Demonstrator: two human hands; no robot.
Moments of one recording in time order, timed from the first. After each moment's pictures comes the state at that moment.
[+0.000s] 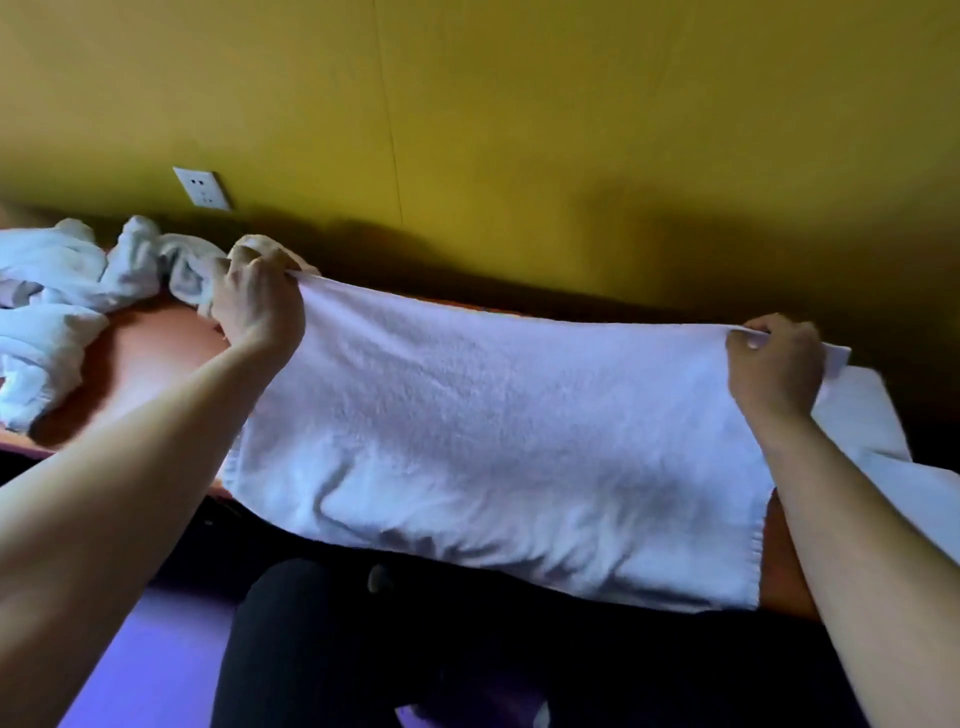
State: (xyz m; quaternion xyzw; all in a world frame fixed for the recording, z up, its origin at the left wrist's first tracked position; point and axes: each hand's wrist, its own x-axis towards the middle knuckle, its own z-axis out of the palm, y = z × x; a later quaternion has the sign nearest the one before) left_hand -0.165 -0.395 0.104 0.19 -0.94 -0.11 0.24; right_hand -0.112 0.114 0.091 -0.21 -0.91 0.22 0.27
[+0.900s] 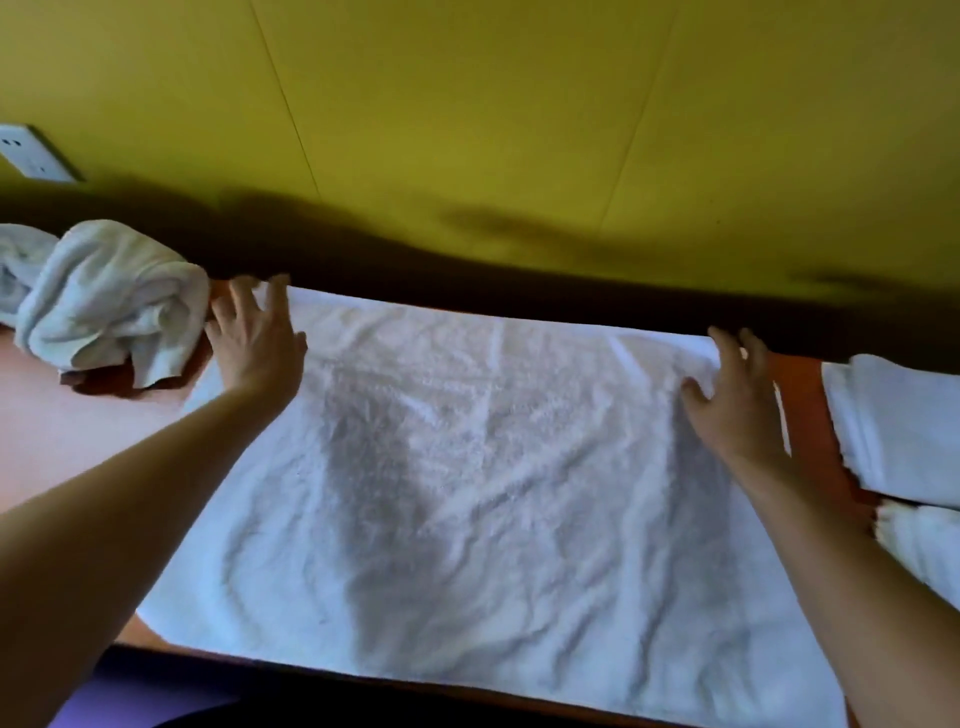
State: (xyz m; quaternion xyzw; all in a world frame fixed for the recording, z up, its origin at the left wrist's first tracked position) left_hand -0.294 -0.330 -0.042 0.12 -0.99 -0.06 0.10; right_hand -0.233 0.164 -0.086 -0.12 -0.96 0.20 0.14
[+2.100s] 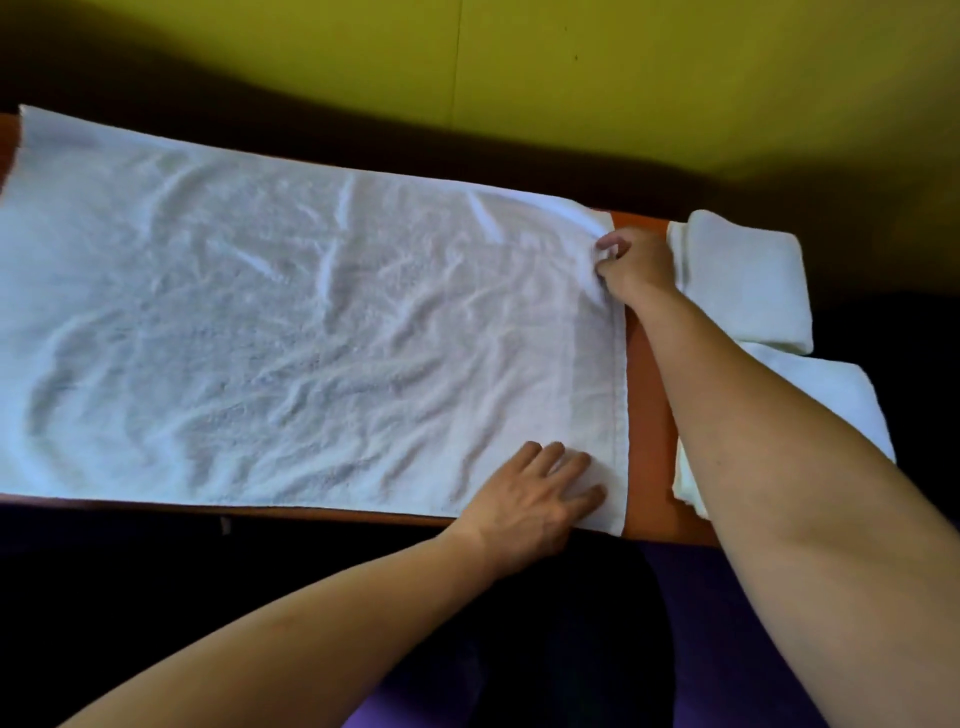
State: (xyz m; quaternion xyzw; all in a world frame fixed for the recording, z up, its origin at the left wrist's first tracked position) left_hand -0.006 0.028 -0.088 -0.53 -0.85 -0.05 -0.08; right_hand -0.216 0.239 -0.067 -0.24 -0.93 0.29 0.00
